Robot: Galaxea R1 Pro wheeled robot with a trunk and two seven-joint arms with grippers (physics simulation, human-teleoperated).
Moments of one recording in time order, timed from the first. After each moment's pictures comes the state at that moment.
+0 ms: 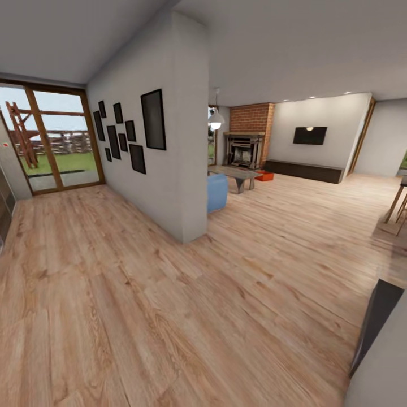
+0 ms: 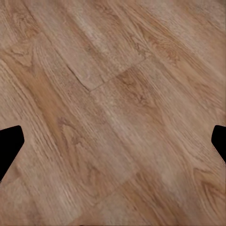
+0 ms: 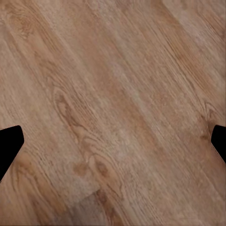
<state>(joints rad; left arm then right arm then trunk) -0.06 -0.04 0.04 -0.11 0.06 -0.68 0.03 -0.08 -0.04 0.07 -0.27 0.13 -0.43 -0.07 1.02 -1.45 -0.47</state>
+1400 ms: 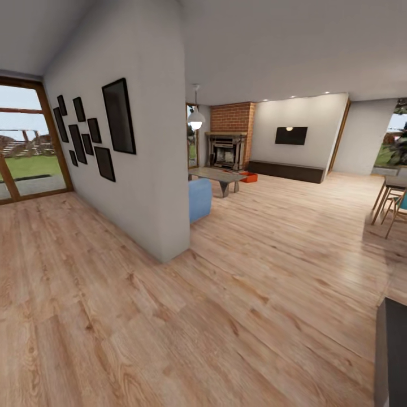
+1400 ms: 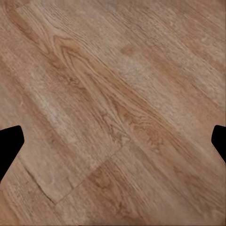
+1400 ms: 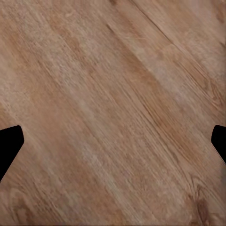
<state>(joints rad) -0.06 -0.04 0.04 -0.11 0.06 -0.68 0.03 -0.08 -0.04 0.07 -0.27 0.13 -0.43 -0.07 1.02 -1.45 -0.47</state>
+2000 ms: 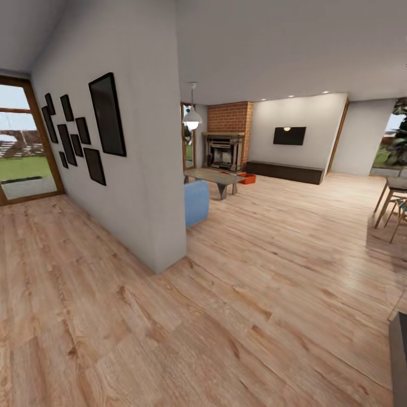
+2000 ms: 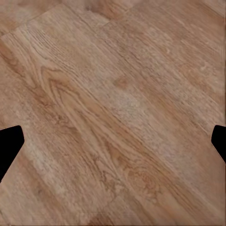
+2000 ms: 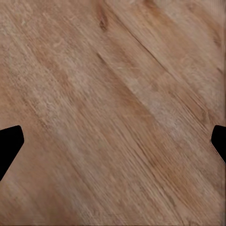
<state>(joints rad) -0.06 -0.04 0.04 -0.11 0.05 -0.68 0.03 -0.08 -0.04 0.07 -0.27 0.13 -0.43 -0.07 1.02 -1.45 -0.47</state>
